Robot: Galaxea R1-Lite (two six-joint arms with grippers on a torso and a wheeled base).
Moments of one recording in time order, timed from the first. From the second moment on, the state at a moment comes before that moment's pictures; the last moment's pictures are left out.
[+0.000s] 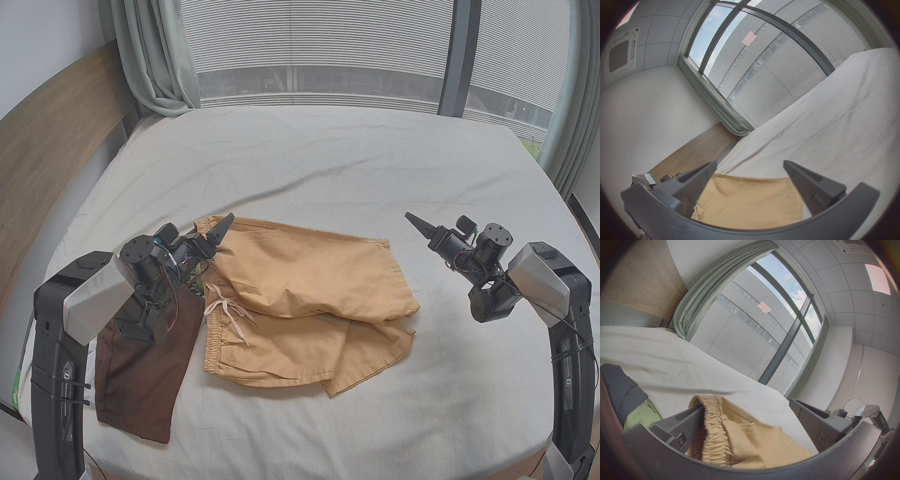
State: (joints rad) left arm -0.13 2.57 -1.31 -1.54 -0.35 -0.54; right arm 0.06 2.60 -1.42 -1.41 0.56 0.67
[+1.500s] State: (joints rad) left arm -0.02 2.33 -0.77 -1.46 -0.47 -0.54; right arm 0.06 2.34 -0.70 -1.54 0.56 0.48
